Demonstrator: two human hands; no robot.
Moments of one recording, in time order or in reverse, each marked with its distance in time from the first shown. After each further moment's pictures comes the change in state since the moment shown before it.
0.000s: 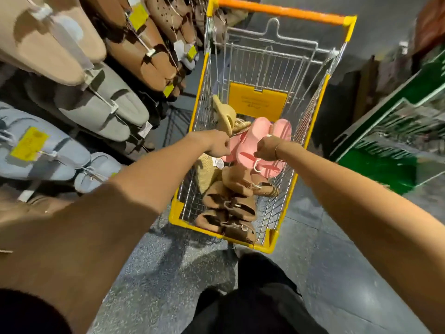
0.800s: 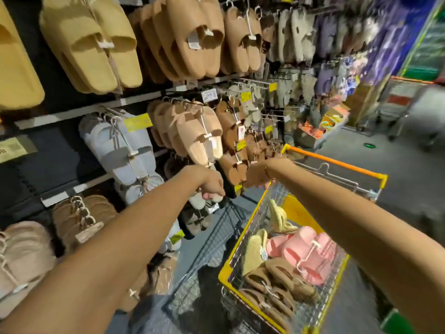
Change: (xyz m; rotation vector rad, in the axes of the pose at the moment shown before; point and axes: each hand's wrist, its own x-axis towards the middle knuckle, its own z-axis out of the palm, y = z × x) left_hand -0.325 -0.078 -0.050 -0.247 0.211 -0.336; right_hand -0.233 -0.231 -0.195 -0.460 0.085 -0.296
